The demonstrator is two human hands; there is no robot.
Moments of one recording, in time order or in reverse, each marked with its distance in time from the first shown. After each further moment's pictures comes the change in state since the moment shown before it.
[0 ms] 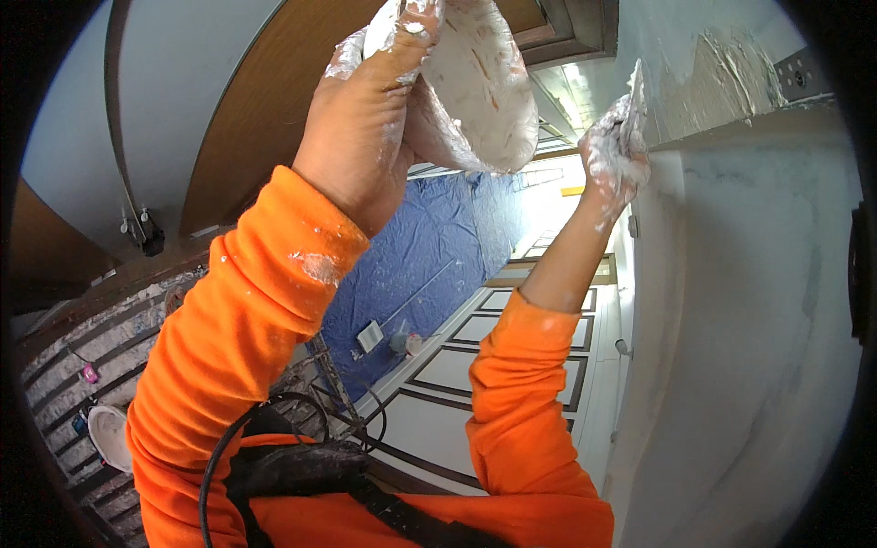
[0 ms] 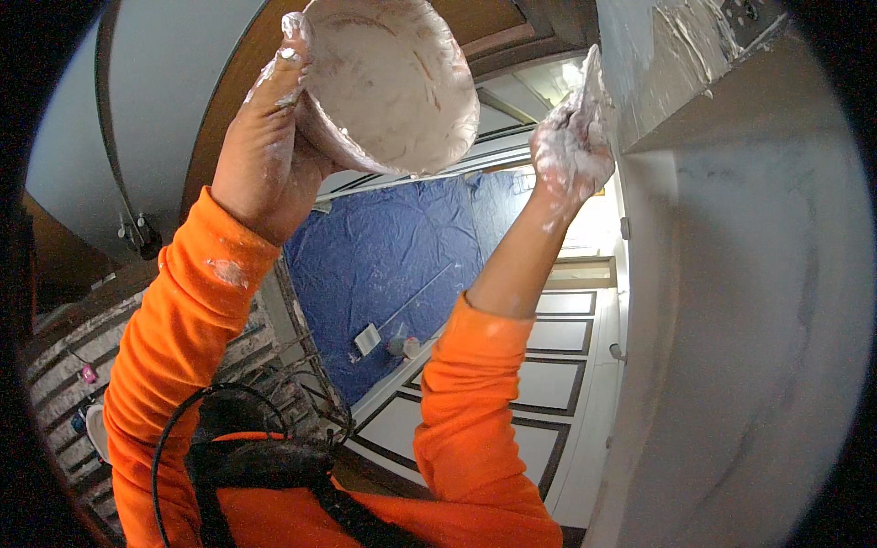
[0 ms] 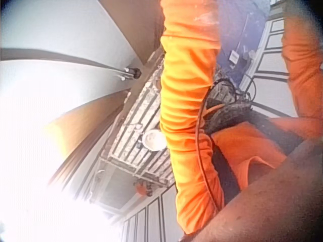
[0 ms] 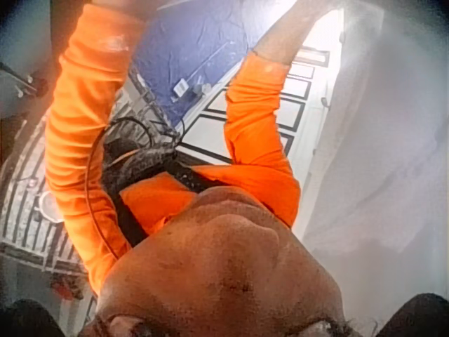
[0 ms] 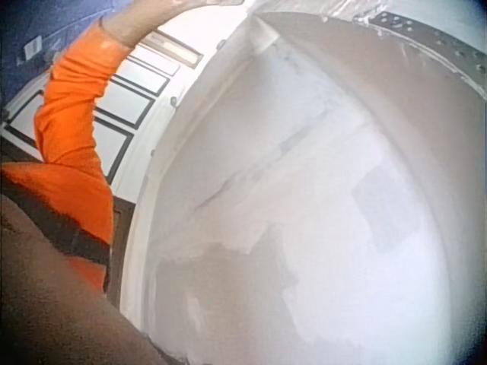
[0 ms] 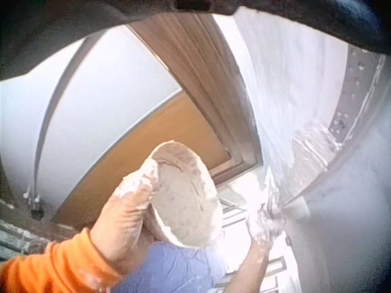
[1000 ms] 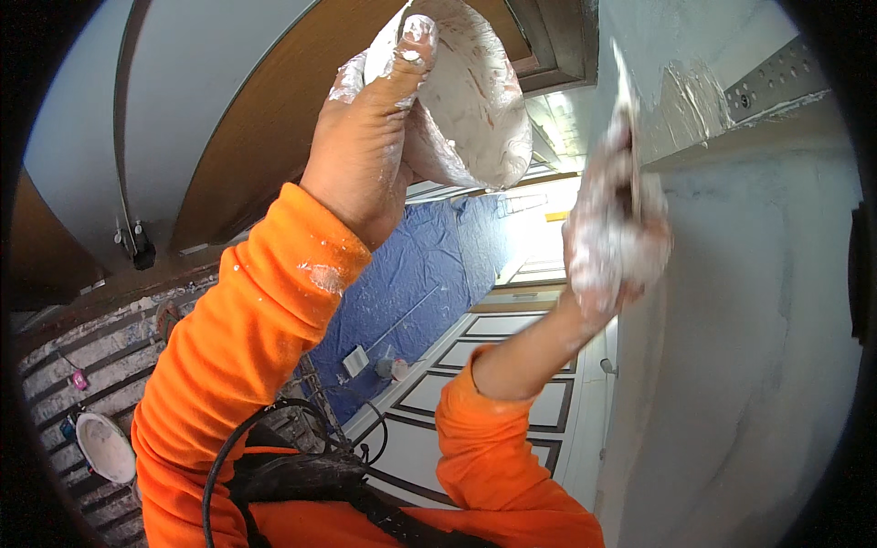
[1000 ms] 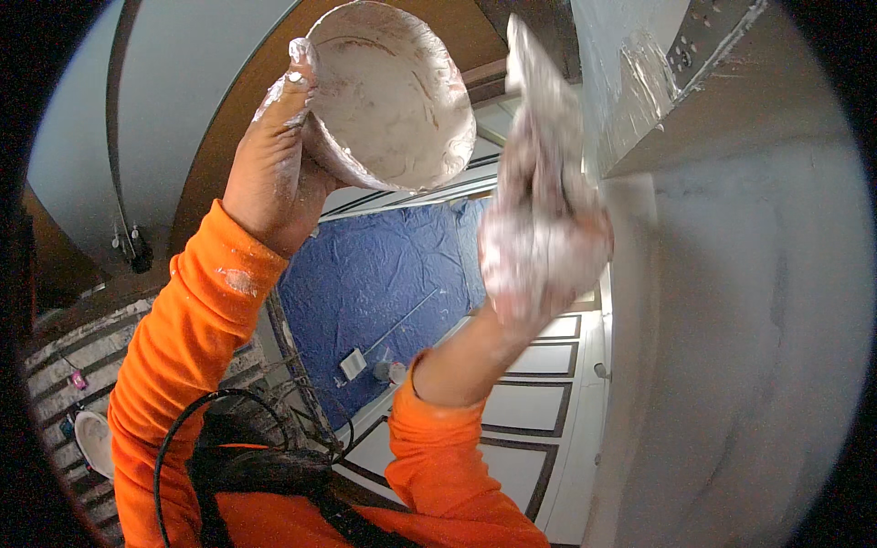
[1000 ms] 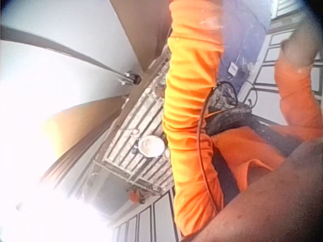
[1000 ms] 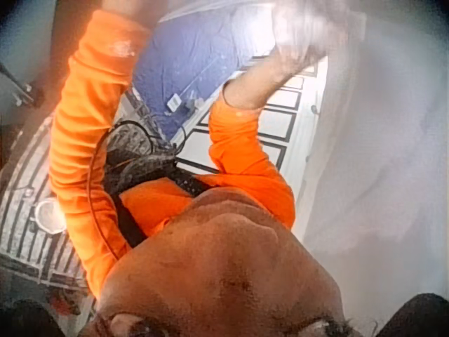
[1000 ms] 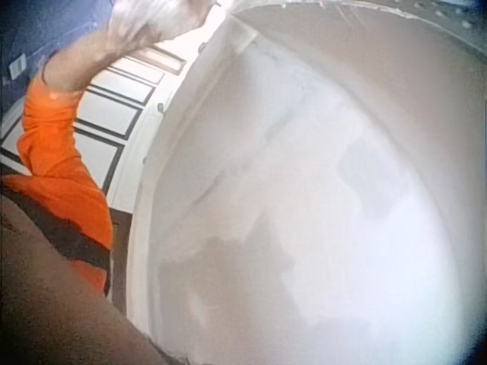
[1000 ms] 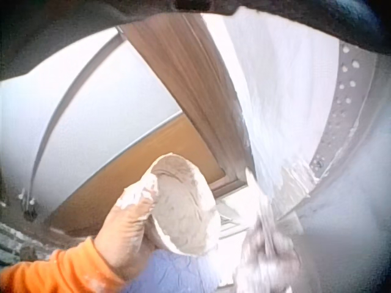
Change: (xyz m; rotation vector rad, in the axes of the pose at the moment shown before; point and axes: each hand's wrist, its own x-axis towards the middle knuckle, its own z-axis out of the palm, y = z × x) left_hand 0.000 0.019 0.004 0.086 -0.018 0.040; right_hand -0.136 0.025 0.087 0.167 -0.348 0.467
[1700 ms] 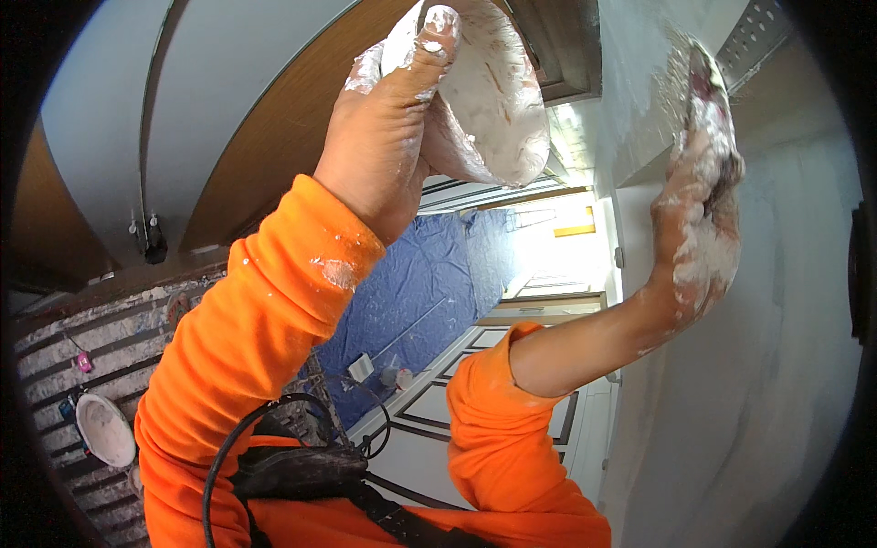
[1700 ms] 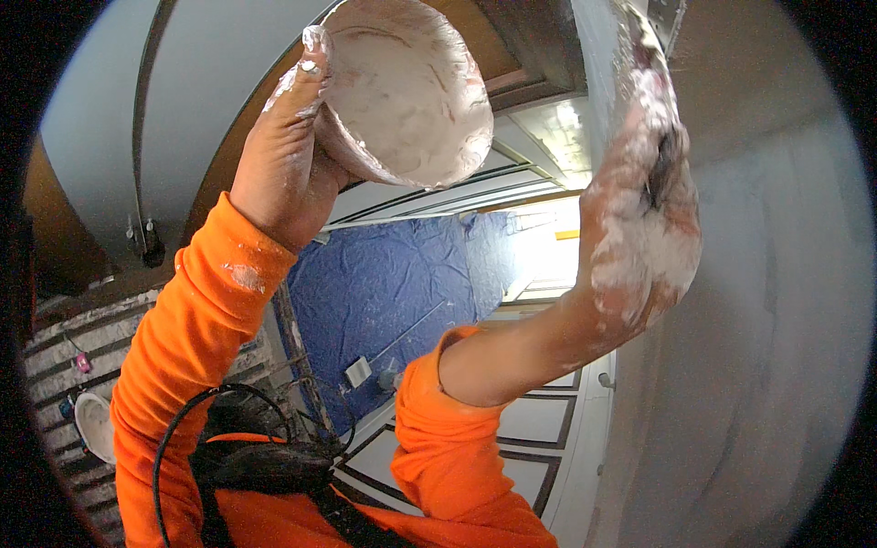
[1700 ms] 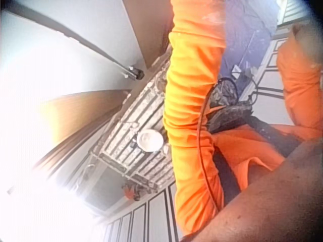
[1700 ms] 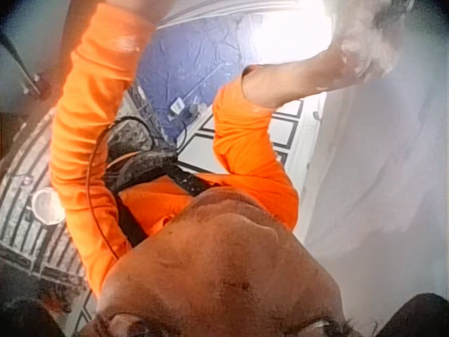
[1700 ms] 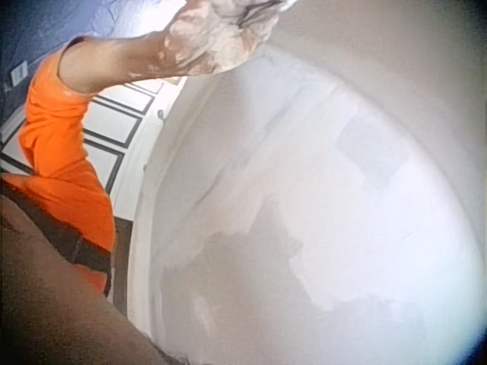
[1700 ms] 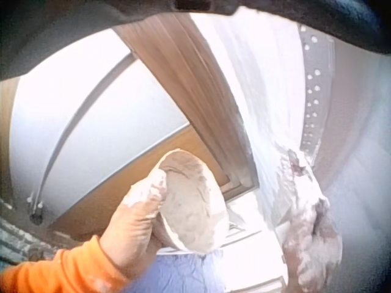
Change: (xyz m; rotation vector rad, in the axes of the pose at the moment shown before) left_hand -0.003 0.022 0.033 -0.124 -0.033 0.036; right_hand 0.021 -0.059 0.058 0.018 -0.093 0.226
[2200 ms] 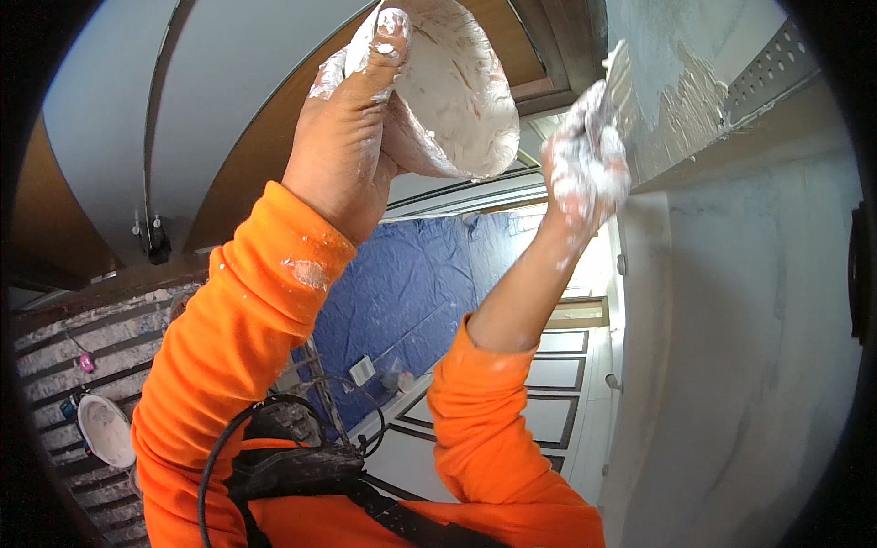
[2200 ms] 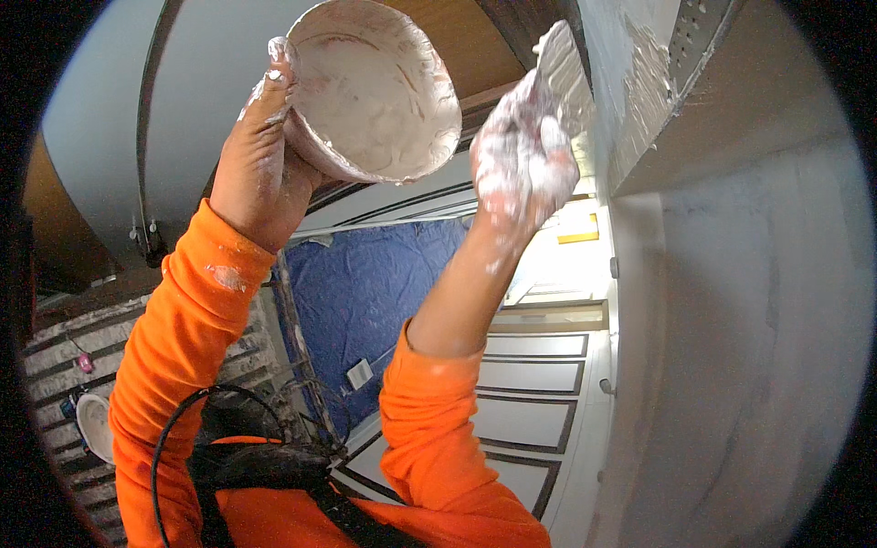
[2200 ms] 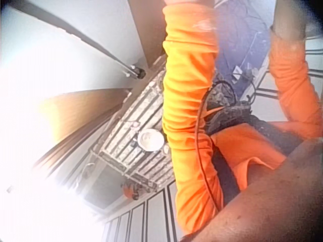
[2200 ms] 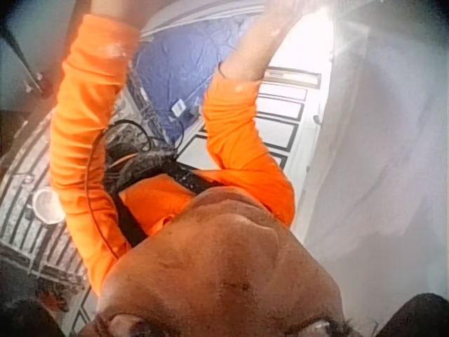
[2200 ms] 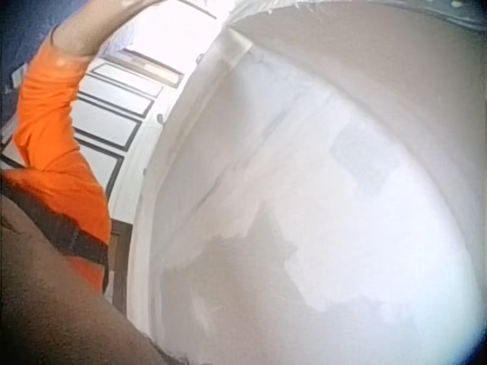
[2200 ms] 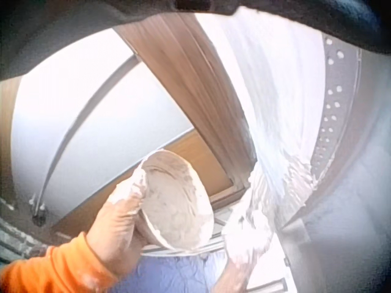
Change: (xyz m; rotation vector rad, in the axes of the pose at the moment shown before) left_hand -0.001 0.008 -0.009 0.070 0.054 -0.005; right_hand 0.049 0.026 -0.095 -0.031 0.119 -0.292
